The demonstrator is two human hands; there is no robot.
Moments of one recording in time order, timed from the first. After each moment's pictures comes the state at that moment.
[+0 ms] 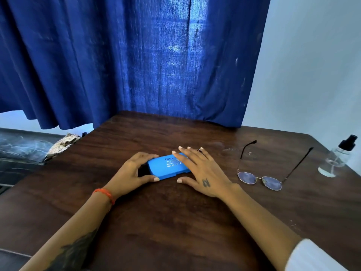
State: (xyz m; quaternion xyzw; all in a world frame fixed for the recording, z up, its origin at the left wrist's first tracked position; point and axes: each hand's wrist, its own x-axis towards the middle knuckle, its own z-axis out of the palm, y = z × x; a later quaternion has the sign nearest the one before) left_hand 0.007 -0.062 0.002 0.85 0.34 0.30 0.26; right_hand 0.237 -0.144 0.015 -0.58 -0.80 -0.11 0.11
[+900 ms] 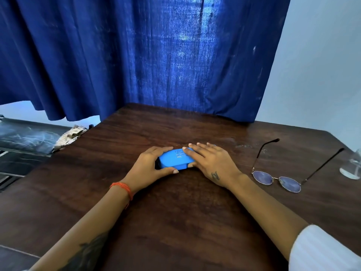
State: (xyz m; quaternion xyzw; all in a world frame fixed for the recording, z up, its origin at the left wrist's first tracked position) left_hand 0.027 -0.058 0.003 0.85 0.35 0.32 0.22; right_hand 0.241 -0.117 0.015 -0.51 -0.81 -0.27 0.12
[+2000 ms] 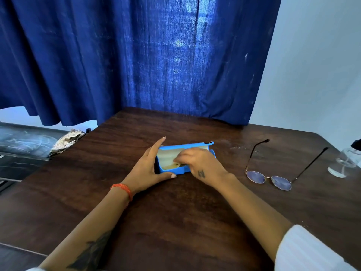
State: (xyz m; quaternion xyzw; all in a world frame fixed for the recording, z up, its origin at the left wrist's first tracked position) left_hand 0.026 -0.055 -0.006 0.83 0.35 0.32 0.29; right_hand 0.212 -0.123 0.038 -0.51 -0.84 -0.07 0.17
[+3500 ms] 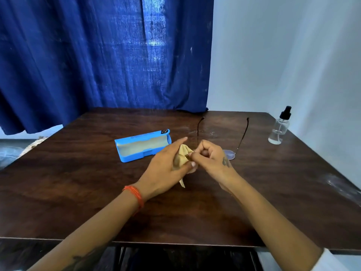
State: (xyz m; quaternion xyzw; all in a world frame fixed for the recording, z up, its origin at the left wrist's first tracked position) left_hand 0.131 -0.203 0.041 0.86 0.27 0.32 0.29; right_hand 0.275 -0.266 0.044 -0.61 -0.53 0.23 0.55
